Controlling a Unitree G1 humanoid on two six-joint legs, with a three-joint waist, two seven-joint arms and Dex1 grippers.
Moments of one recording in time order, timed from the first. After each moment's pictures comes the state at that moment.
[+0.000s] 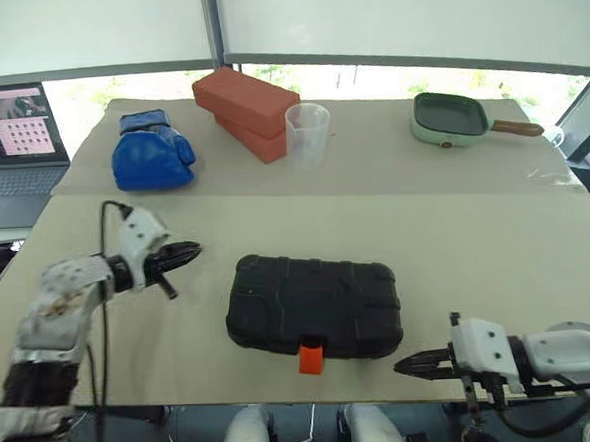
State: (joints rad) left arm -0.48 0.72 -0.05 0.25 -0.21 0.23 -1.00; right arm 0.19 -0.95 0.06 -0.50 0.34 0.12 1.11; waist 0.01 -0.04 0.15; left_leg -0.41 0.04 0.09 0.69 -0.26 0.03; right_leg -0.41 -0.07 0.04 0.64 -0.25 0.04
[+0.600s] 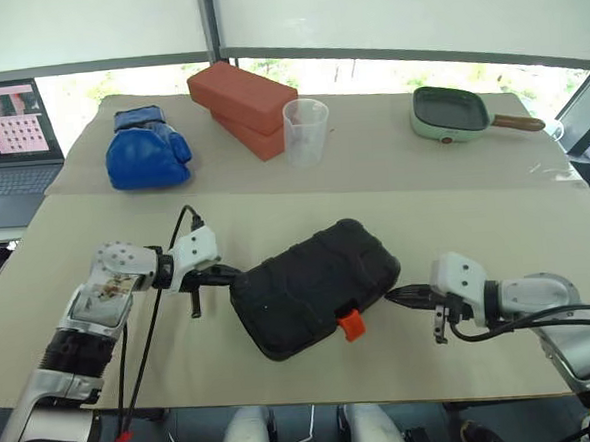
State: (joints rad) left arm -0.51 0.76 -0.18 0.19 -0.16 0.18 -1.29; right arm -0.05 -0.86 0.02 -0.29 0.27 0.23 1.01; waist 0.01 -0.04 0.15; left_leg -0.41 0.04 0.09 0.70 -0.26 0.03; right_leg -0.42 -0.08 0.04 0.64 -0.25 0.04
